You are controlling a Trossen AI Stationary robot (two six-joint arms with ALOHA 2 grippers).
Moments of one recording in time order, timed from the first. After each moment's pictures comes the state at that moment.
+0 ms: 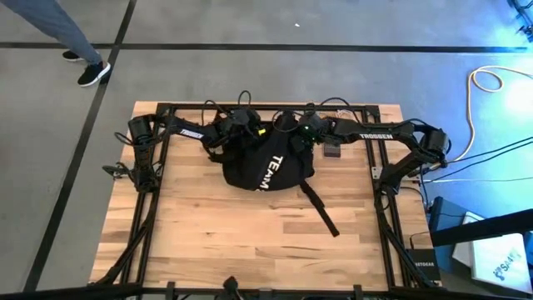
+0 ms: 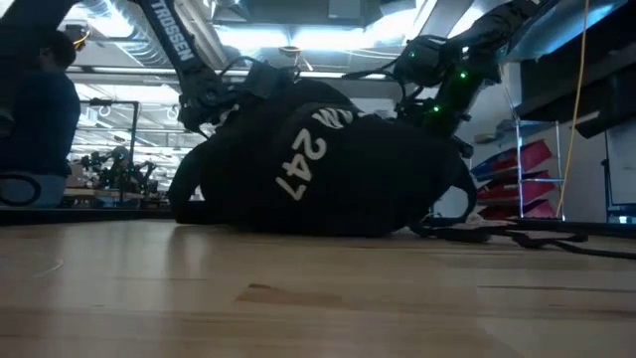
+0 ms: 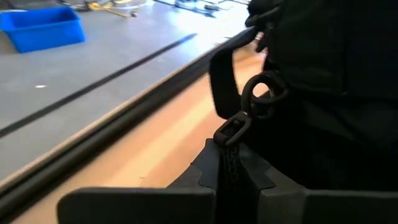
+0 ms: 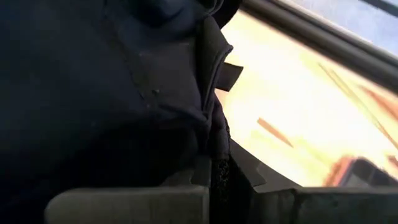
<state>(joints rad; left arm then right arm) 0.47 1.91 0.91 0.60 -0.11 -0.11 -0.44 1.54 0.89 -0.37 0.28 0.46</state>
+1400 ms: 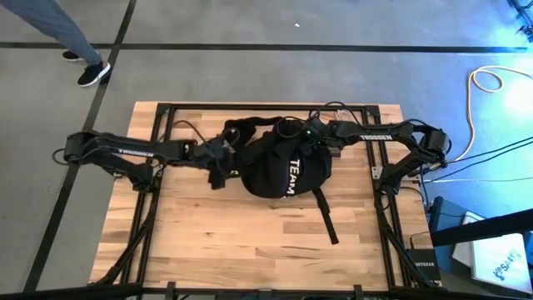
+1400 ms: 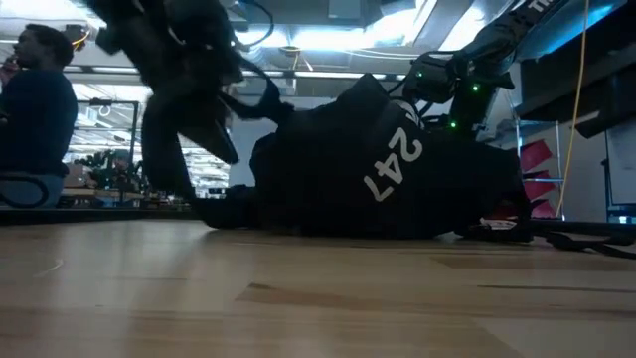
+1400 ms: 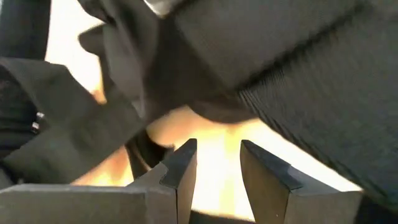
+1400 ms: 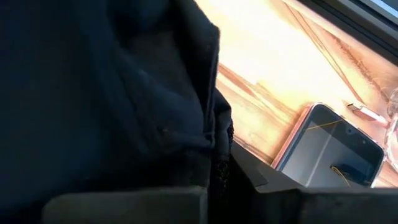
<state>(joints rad) 0.11 1.26 0.65 -0.20 -0.16 0.11 -0.44 1.54 0.84 -0.45 0.32 0.47</state>
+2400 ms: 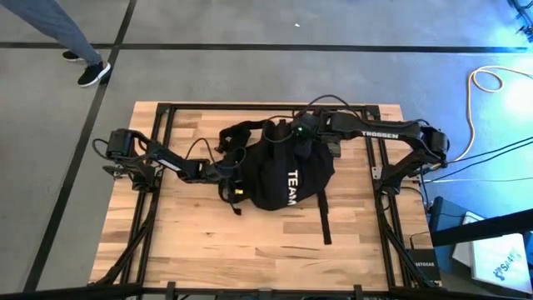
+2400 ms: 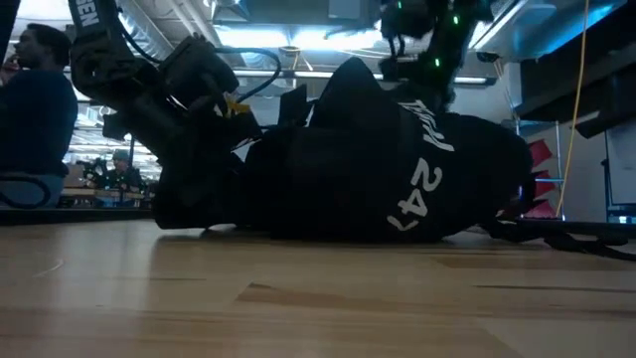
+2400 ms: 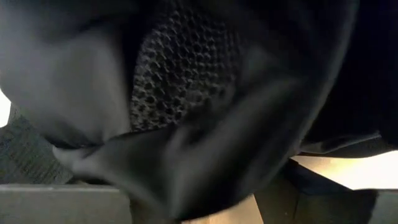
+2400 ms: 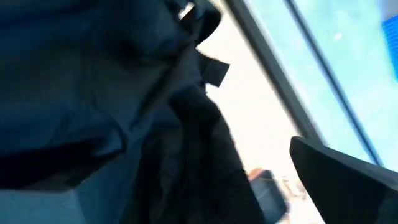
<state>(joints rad) 0.02 1.69 0.50 0.55 -0.19 0.01 -0.27 1.54 1.25 -0.83 0.41 0.12</state>
